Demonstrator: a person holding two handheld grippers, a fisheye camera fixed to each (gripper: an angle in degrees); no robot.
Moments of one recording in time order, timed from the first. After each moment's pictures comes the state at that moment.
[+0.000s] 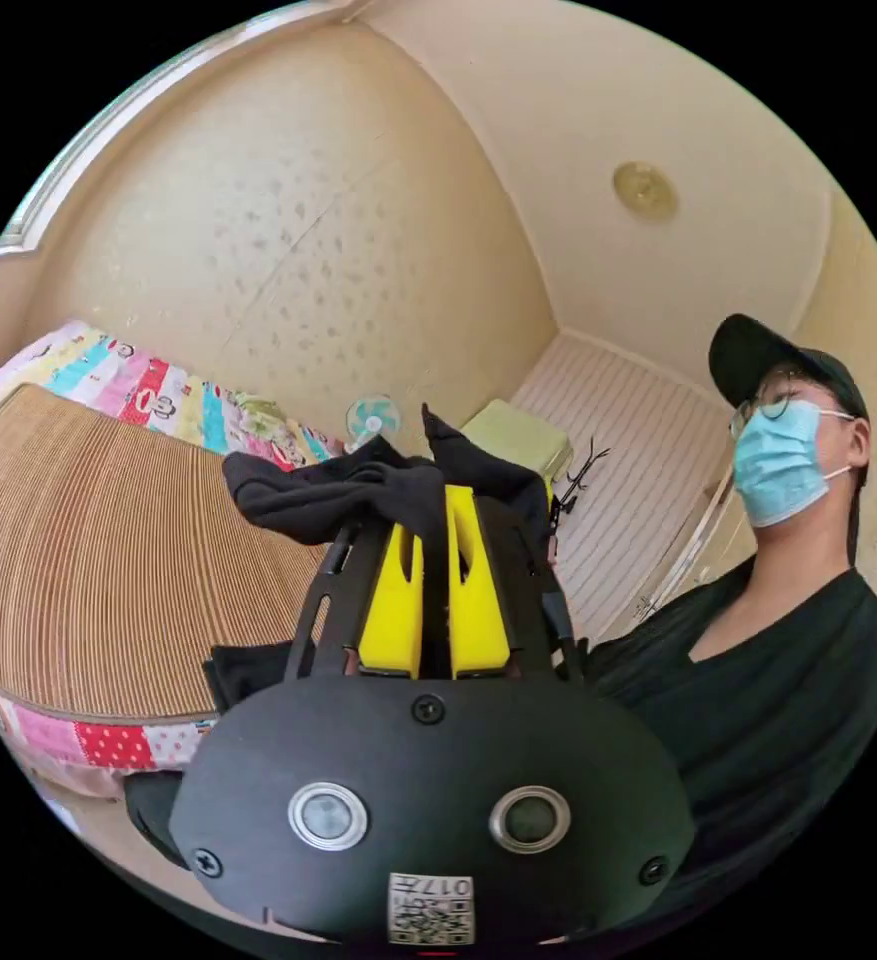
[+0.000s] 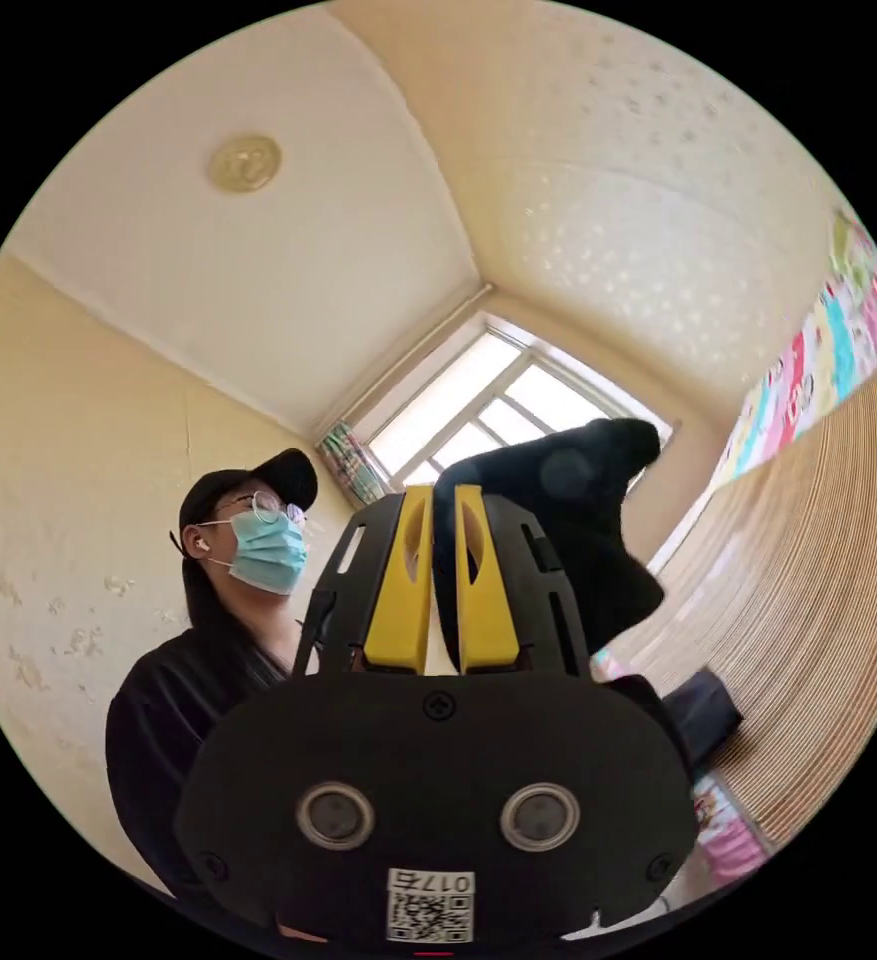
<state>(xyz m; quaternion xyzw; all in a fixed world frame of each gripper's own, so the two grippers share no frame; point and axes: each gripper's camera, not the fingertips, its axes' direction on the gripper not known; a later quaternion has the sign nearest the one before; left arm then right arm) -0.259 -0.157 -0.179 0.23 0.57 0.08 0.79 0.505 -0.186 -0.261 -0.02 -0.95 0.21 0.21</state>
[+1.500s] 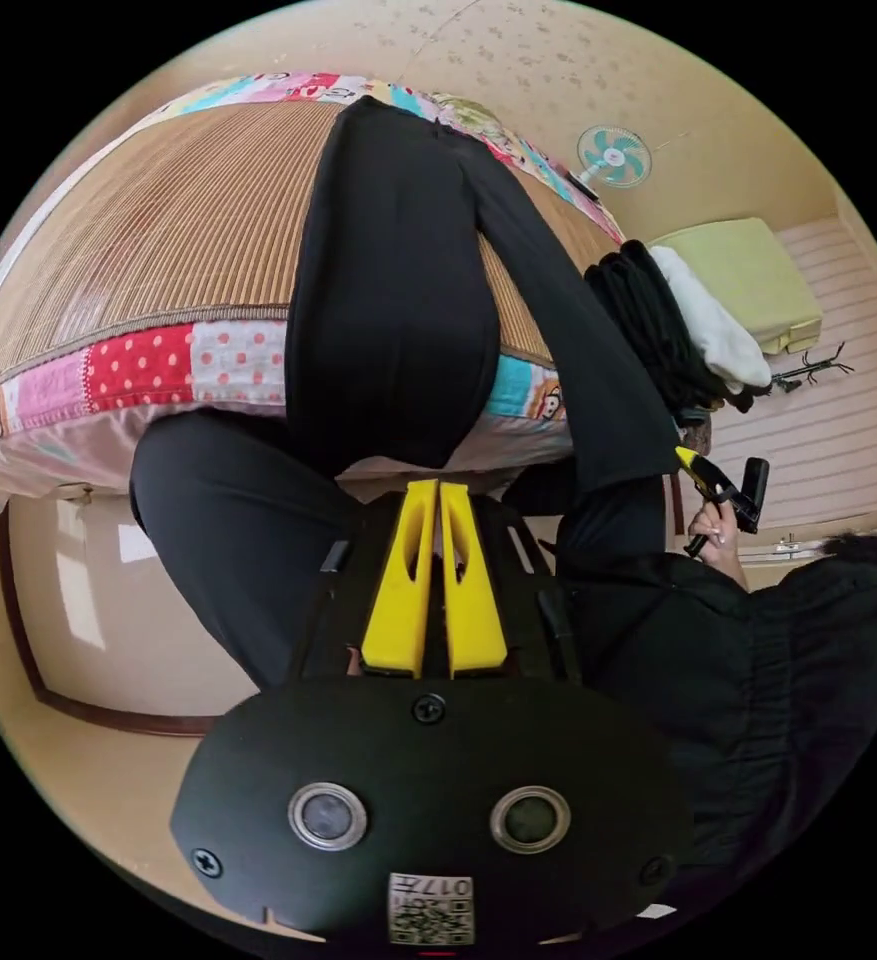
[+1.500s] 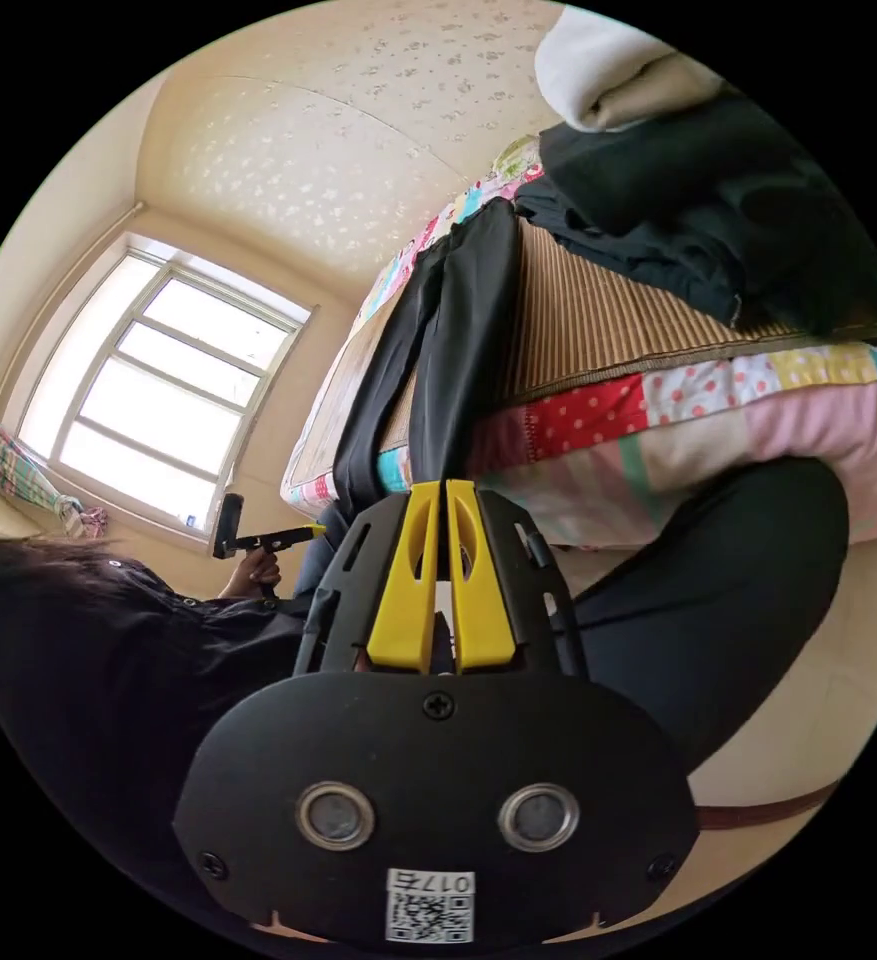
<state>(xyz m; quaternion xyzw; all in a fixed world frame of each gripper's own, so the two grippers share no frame) -0.192 -0.021 0.101 -0.18 0.31 0.09 0.93 0.375 0.092 -0.222 -0.33 -0.72 0.07 0.61</state>
